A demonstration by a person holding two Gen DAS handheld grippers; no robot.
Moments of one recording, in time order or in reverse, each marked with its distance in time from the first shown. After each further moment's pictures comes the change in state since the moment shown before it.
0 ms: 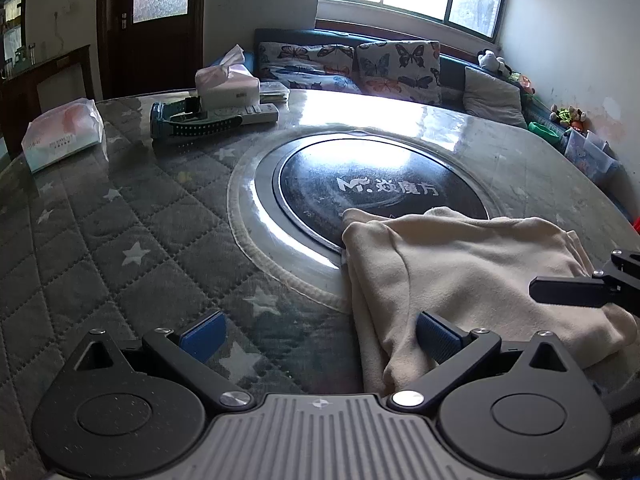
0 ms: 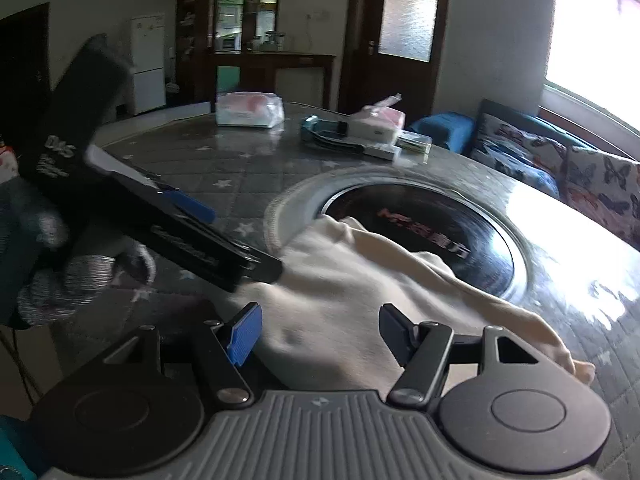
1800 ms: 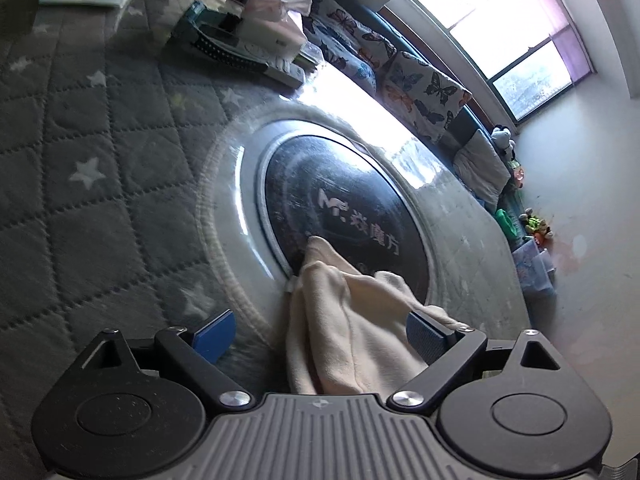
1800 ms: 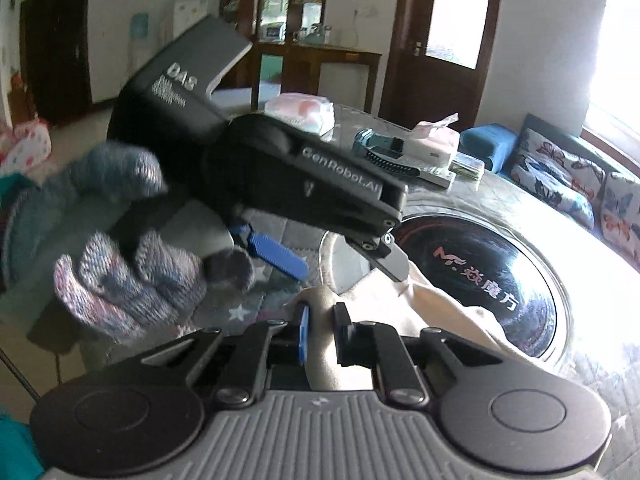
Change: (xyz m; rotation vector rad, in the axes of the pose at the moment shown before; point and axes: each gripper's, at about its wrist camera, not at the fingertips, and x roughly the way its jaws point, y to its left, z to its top) left arm 0.023 0.039 0.034 -0.536 0.126 -0.281; right arm 0.014 0.022 0.043 -0.066 0.018 0.087
